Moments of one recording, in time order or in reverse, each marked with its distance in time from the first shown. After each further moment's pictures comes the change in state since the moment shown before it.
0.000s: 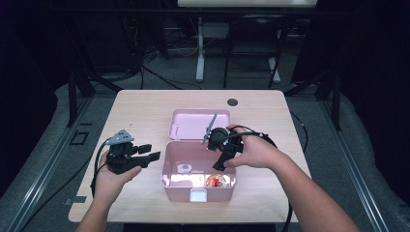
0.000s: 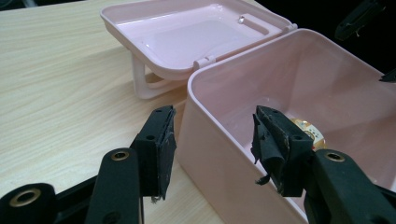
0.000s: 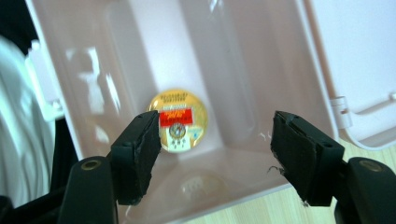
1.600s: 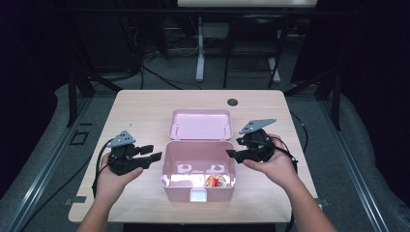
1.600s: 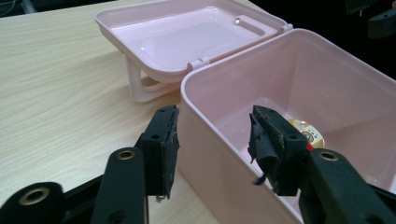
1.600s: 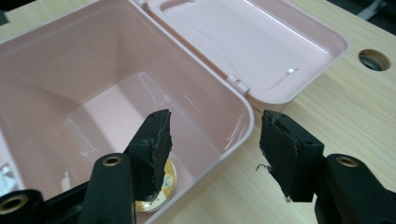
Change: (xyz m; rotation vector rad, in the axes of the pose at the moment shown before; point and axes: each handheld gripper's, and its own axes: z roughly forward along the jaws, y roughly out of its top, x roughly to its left) left arm -0.005 -0.002 0.002 -0.004 0.002 0.023; right arm -0.010 -0.085 -0.008 -0.501 -0.152 0.398
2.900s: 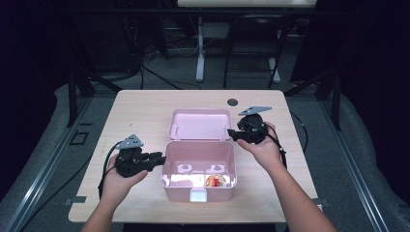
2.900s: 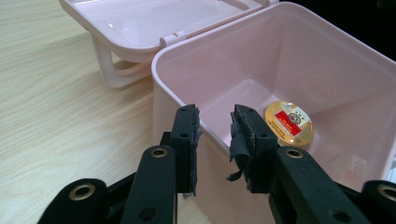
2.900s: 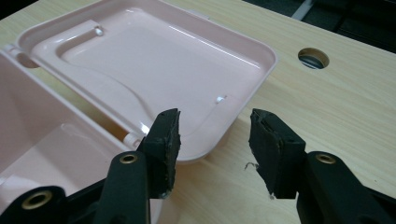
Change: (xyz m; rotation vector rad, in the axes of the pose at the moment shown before) left arm -0.005 -0.007 0.017 0.061 -0.071 0.007; right arm -0.042 0.014 0.046 -0.057 -0.172 0.173
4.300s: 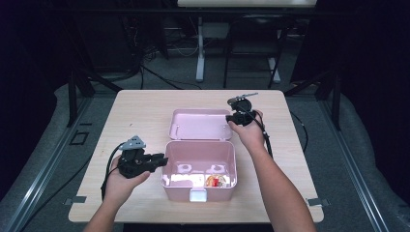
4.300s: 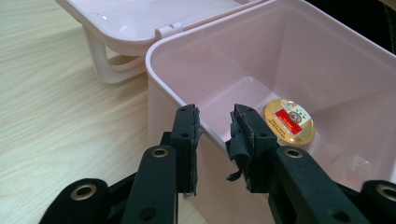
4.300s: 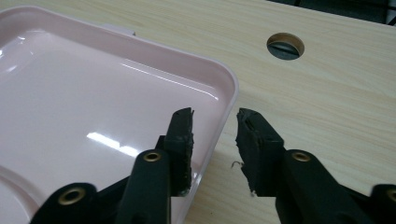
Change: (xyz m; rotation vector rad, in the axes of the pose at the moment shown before) left arm 0.000 -0.003 0.007 0.008 -0.006 -0.002; right arm -0.027 0.030 0.074 0.078 -0.138 0.173
